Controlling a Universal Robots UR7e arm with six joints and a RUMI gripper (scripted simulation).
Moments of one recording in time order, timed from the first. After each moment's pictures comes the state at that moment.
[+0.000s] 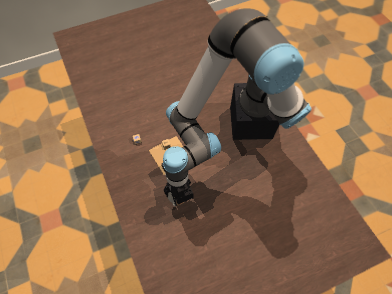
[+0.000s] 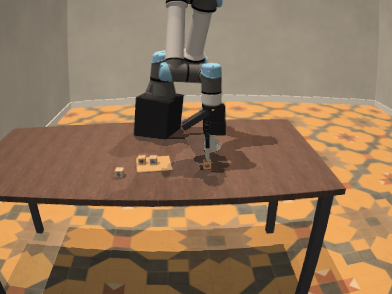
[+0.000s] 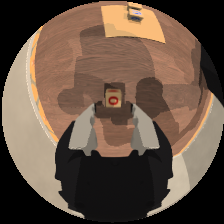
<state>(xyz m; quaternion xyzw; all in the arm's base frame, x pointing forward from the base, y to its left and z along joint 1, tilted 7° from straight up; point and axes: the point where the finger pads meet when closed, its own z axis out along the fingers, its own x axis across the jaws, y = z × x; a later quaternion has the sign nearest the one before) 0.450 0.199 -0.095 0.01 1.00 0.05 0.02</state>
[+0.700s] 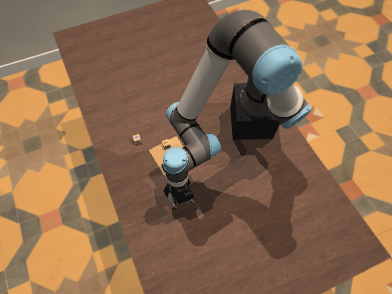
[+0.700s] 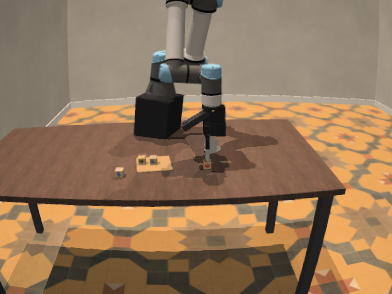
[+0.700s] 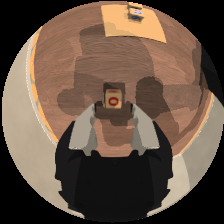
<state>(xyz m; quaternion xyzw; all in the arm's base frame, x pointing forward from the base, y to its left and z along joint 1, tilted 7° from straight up) 0.450 0.200 -0.099 0.01 1.00 0.05 0.02</state>
